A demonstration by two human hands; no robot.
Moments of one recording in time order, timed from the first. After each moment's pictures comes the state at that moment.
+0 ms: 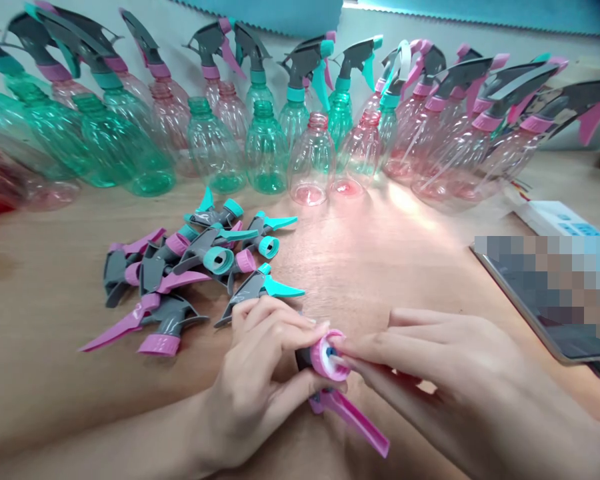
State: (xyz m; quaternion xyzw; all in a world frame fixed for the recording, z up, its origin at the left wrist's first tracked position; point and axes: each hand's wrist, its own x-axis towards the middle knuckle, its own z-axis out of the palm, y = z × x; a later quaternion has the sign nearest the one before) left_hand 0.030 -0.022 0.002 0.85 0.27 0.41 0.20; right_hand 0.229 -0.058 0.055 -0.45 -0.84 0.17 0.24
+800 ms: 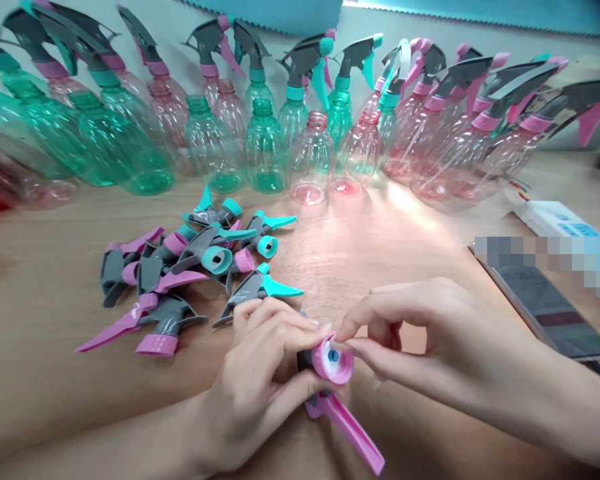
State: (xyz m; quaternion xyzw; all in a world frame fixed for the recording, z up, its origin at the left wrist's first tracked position) left_hand 0.027 -0.024 0.001 0.85 0.27 0.39 0.22; right_hand 0.235 -0.032 0.069 -0.48 -0.77 0.39 0.15
